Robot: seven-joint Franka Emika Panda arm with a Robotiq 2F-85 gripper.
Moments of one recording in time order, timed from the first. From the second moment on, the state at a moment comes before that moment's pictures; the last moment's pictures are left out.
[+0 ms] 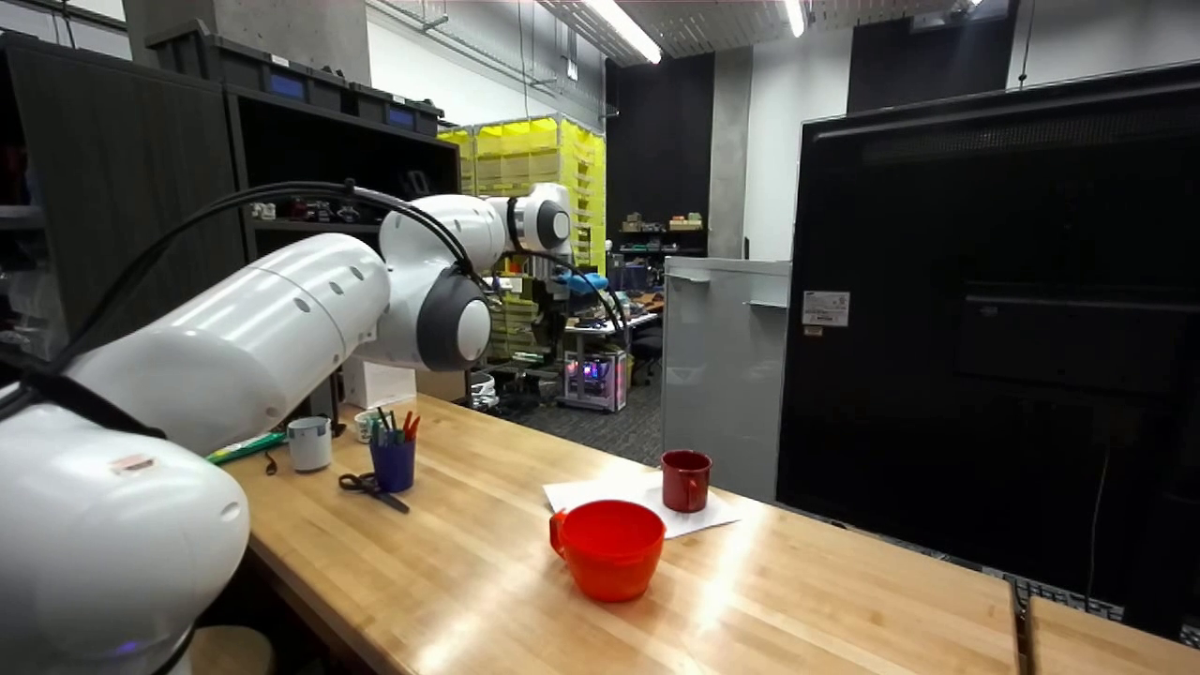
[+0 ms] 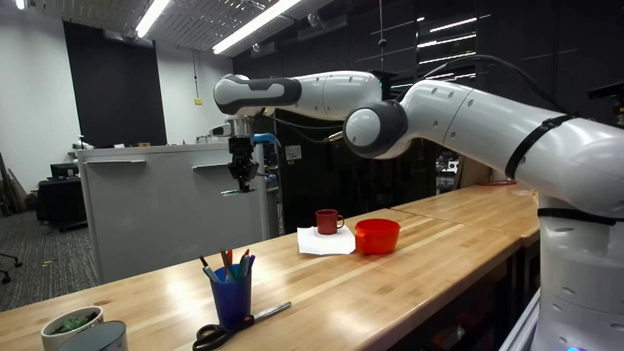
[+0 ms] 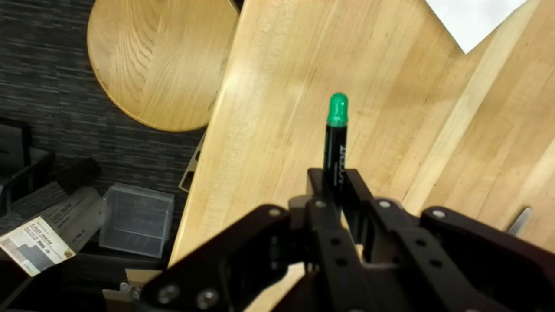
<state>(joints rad) 0.25 1.07 0.09 -0.37 -0.07 1.46 -1.53</state>
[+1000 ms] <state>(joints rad) 0.24 1.07 0.10 -0.37 -0.06 1.52 -1.56</state>
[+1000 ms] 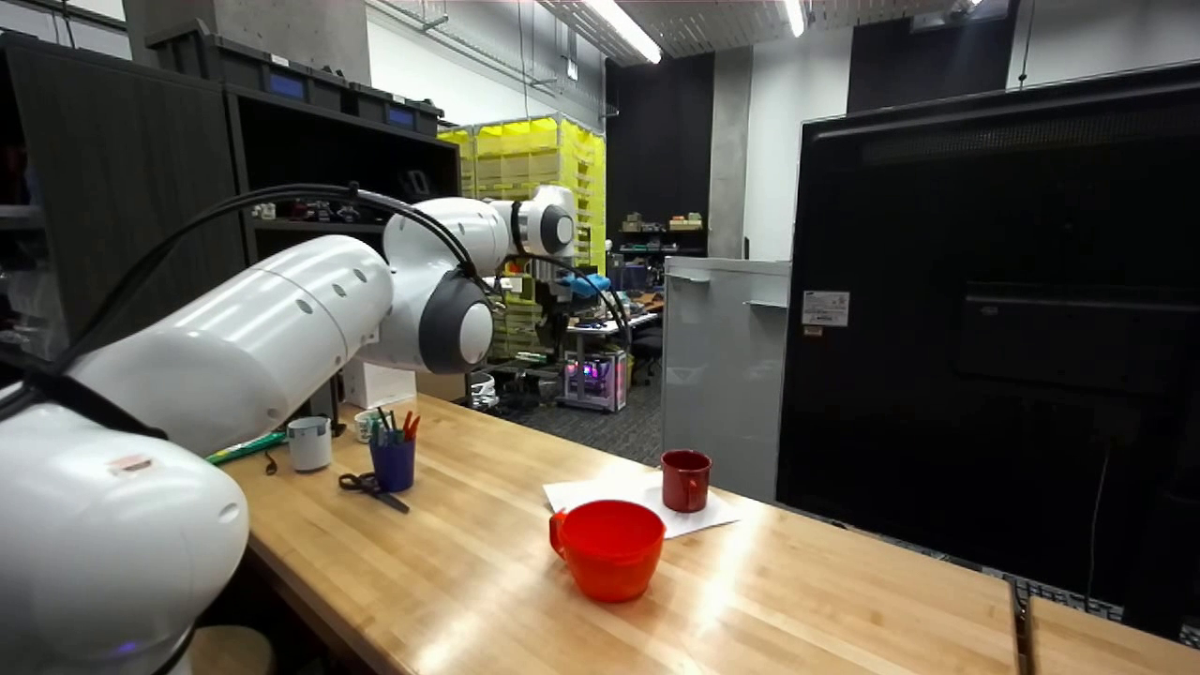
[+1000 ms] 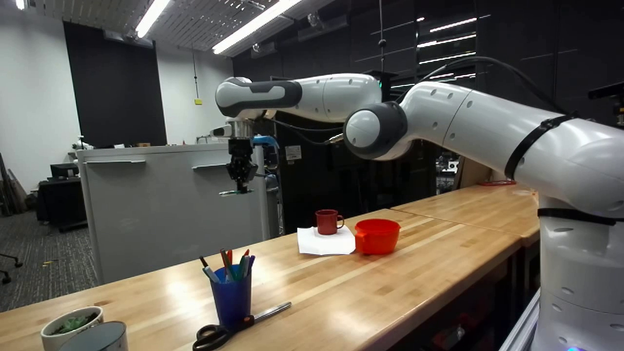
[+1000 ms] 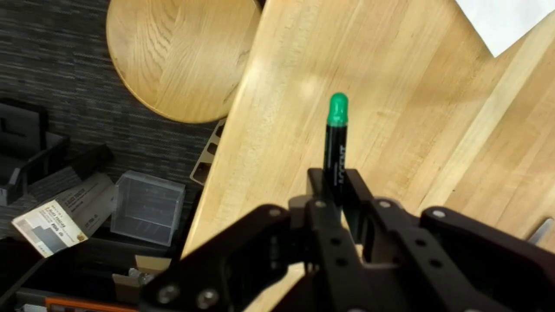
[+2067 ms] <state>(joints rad) 0.31 1.09 0.03 -0.37 -0.15 1.23 -1.43</state>
